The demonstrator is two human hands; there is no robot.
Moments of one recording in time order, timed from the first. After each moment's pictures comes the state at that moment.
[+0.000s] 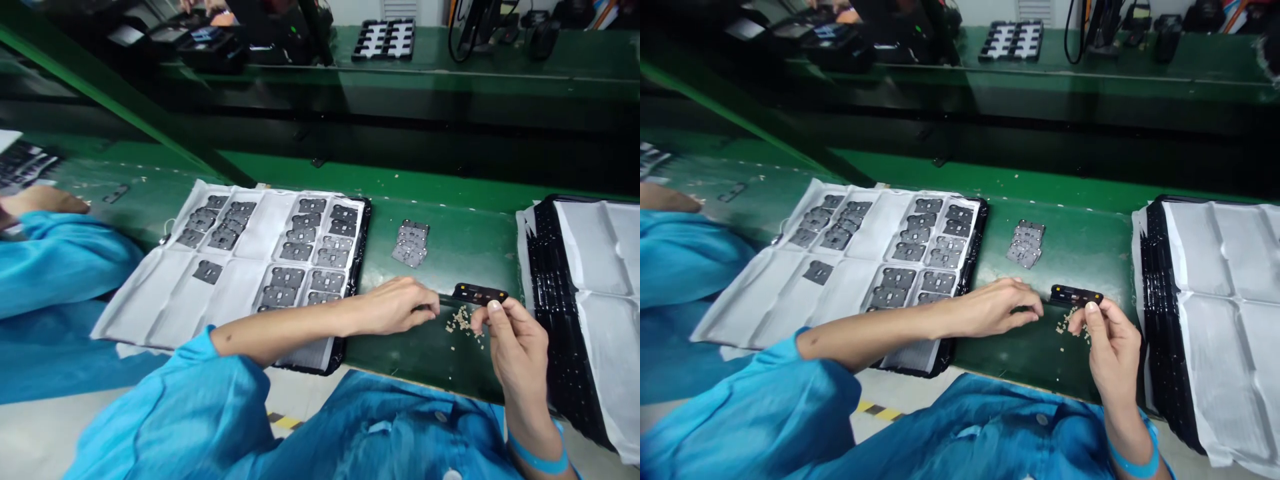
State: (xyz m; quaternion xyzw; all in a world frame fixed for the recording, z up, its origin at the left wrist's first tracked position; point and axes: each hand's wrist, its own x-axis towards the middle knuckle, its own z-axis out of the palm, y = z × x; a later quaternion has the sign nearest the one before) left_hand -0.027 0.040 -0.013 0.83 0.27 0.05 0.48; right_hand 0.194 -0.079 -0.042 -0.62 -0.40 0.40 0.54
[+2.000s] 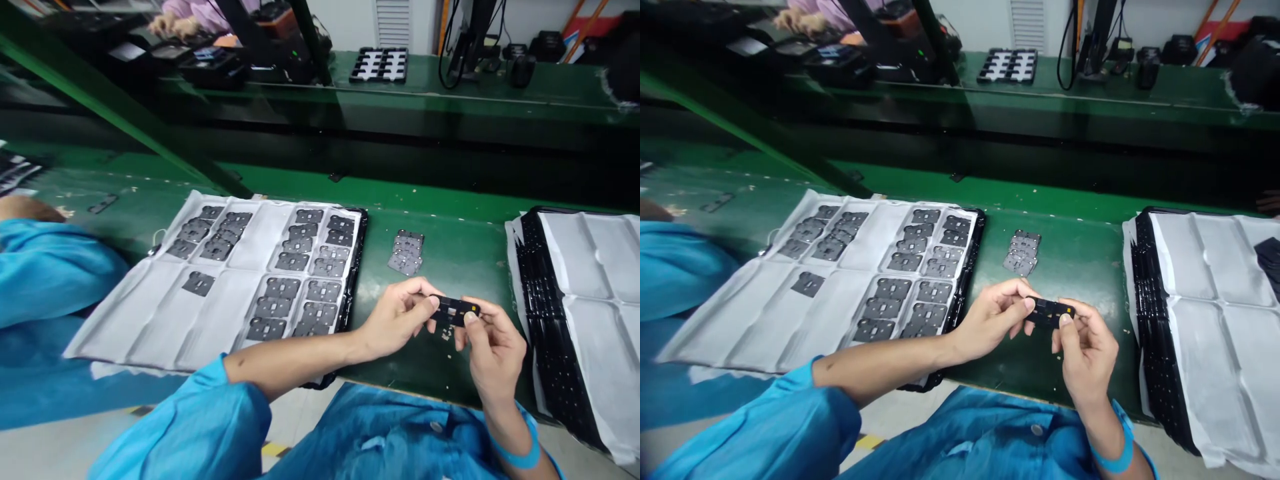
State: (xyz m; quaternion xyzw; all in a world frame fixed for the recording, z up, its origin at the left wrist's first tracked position) left_hand -0.007 0.003 -0.008 0.53 0.37 0.31 0.70; right_hand 0.159 -0.072 -0.032 -0.57 -0.43 0.33 0.61
